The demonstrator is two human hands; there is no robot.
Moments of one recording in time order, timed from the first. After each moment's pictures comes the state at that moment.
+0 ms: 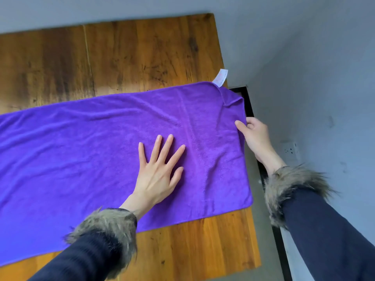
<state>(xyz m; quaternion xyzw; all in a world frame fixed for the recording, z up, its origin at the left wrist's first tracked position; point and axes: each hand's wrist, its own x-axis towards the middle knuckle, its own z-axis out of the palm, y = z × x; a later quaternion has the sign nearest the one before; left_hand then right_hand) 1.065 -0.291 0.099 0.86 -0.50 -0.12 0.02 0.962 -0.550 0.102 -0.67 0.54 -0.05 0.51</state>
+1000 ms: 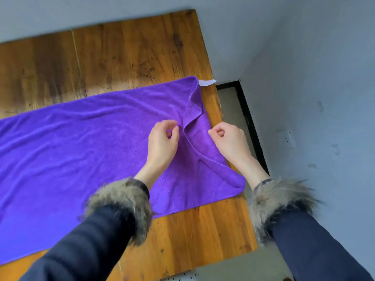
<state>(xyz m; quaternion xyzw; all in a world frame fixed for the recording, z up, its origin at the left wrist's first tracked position) 1.070 -0.364 0.138 0.87 -0.18 -0.25 0.37 0.957 -0.490 0.148 -0.80 0.46 0.05 0.38</state>
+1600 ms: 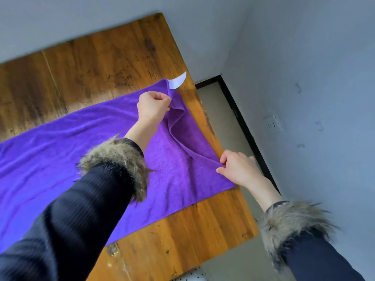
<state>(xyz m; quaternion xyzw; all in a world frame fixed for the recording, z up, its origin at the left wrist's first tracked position) 1.117 -0.439 0.155 0.84 -0.11 -0.34 0.41 0.880 -0.467 0.157 -0.81 0.44 0.27 0.28</state>
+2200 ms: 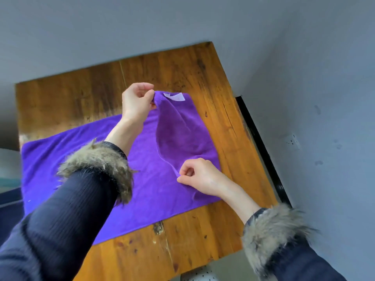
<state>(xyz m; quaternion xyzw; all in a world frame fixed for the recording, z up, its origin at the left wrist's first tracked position) 1.215 -0.306 0.230 0.77 -0.09 -0.26 0.58 1.004 -0.322 0.240 -0.79 0.31 0.17 0.51</state>
